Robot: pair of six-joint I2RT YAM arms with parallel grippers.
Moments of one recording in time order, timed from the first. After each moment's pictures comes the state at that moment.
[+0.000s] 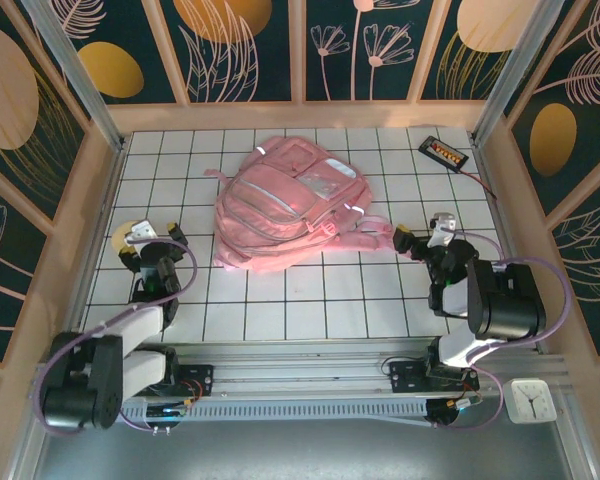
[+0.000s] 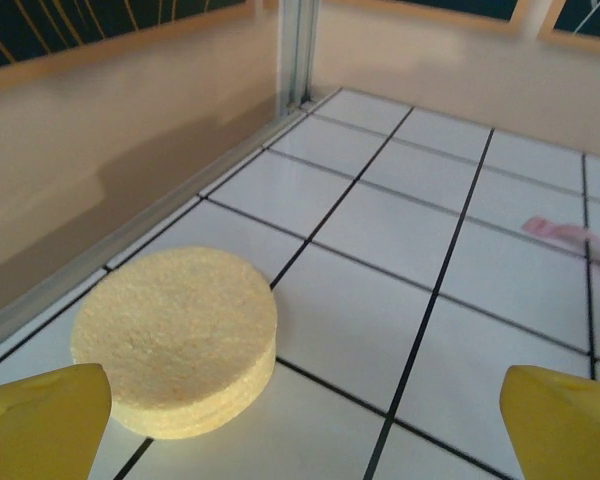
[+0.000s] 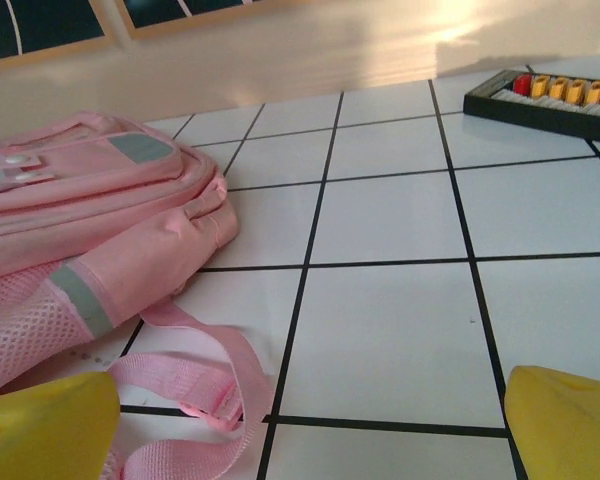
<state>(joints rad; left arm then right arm) -0.08 1.17 0.20 0.66 -0.51 -0.26 -0.12 1.56 0.18 1.18 -0.35 0.10</state>
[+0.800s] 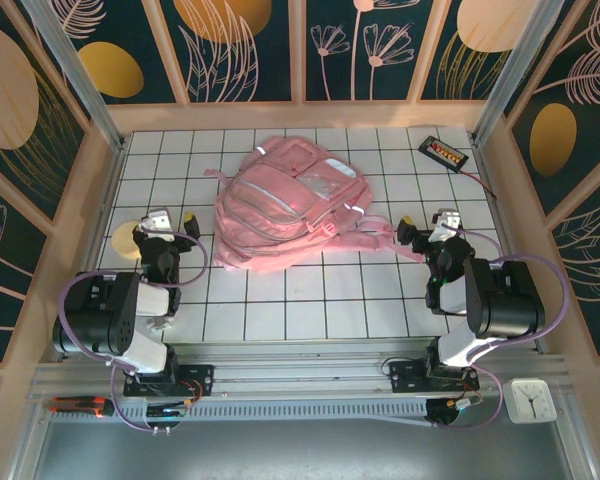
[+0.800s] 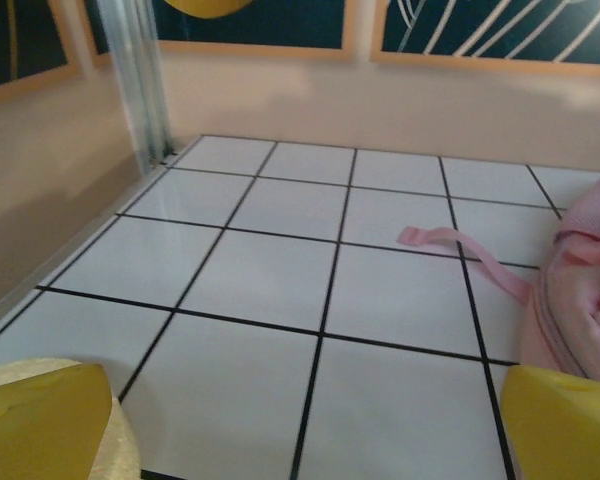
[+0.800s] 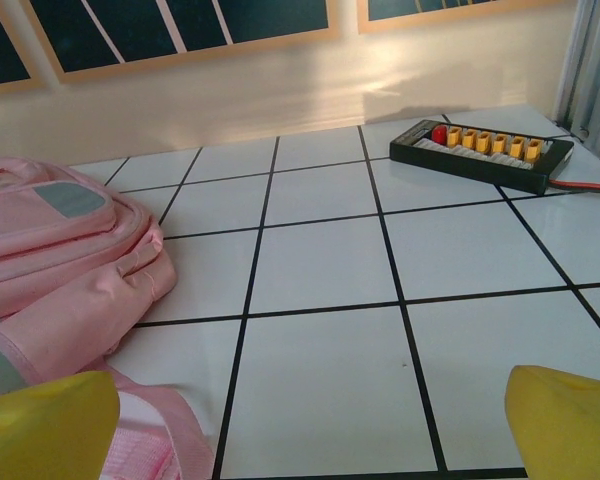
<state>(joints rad) -0.02 1.52 0.23 1.14 -0.21 -0.09 -0.07 1.56 0.20 1.21 -0.16 0.10</state>
